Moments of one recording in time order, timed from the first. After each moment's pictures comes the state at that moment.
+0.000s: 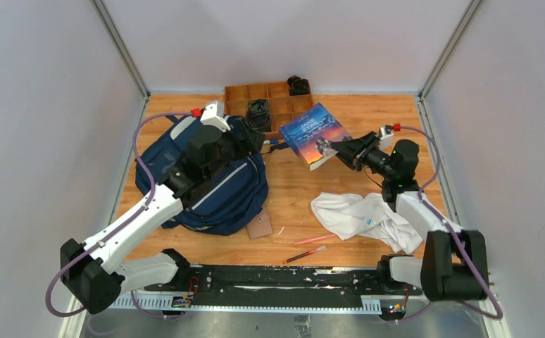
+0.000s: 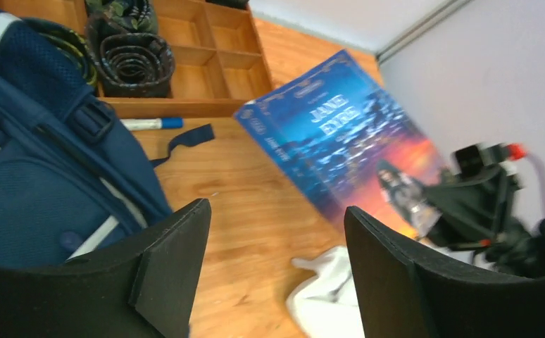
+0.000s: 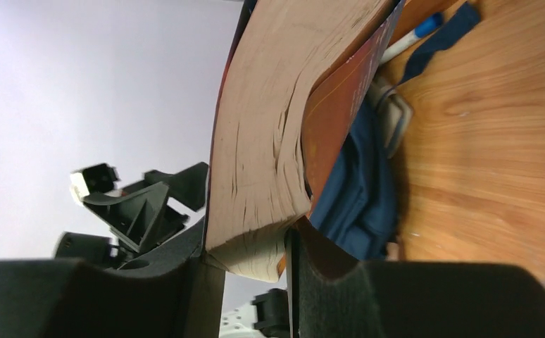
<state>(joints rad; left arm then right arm) -0.63 1.11 0.94 -0.03 -0.21 -0.73 0.08 1.26 0.56 0.66 -0.75 1.37</state>
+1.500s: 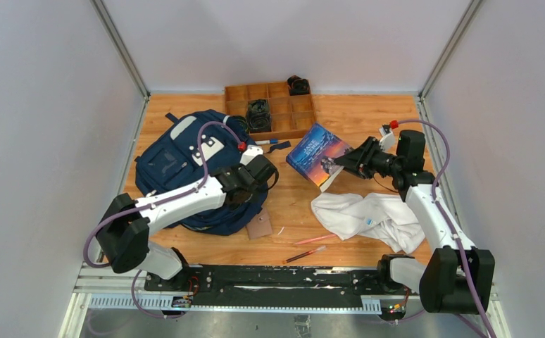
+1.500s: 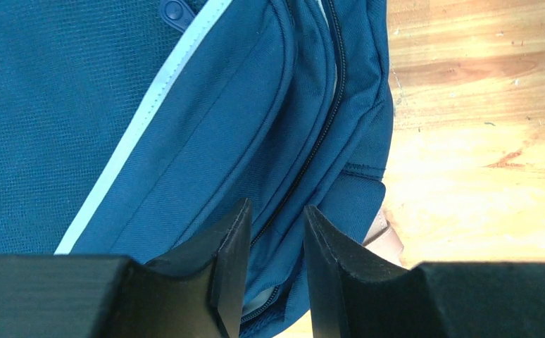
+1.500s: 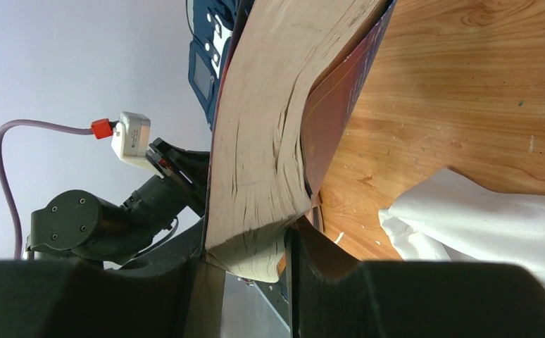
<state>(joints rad) -0.87 1.45 1.00 -0.65 -0.52 -0.60 -0.02 1.12 0.76 -0.17 -0.85 0.80</state>
